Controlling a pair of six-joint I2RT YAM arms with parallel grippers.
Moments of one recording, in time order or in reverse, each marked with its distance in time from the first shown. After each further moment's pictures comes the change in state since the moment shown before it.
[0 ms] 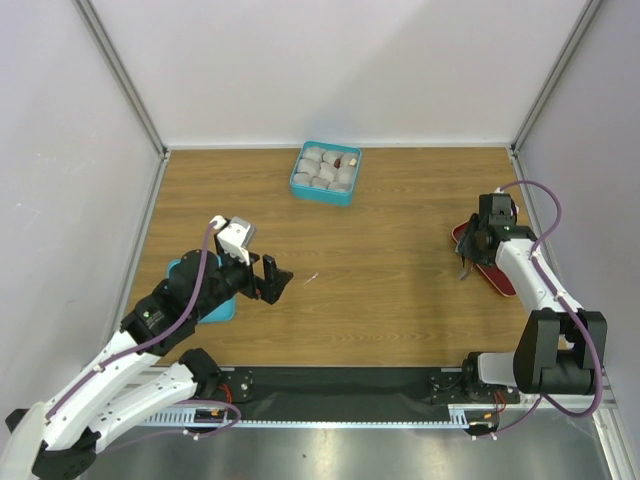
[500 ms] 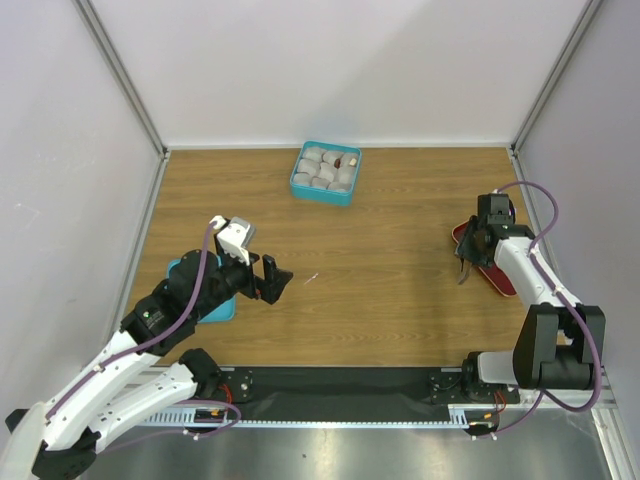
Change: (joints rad) left arm 0.000 -0.001 0.000 0.000 -0.001 0.000; right arm 0.000 0.023 0.000 -0.004 -0.012 -0.010
